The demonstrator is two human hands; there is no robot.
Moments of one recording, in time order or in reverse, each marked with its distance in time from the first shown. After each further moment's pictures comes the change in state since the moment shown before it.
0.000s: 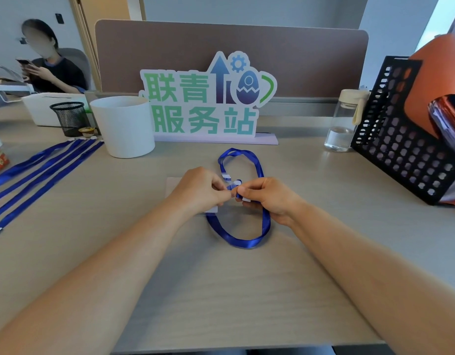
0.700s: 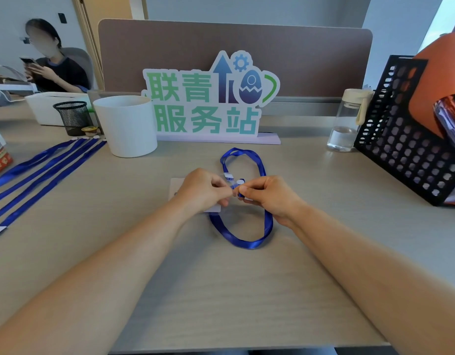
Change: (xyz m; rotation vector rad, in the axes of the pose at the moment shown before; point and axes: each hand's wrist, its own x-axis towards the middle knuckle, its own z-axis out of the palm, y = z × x) left_hand 0.008 -0.011 0.008 -0.205 -0.017 -0.052; right_hand 0.001 0.000 0.004 -0.064 0.098 -0.039
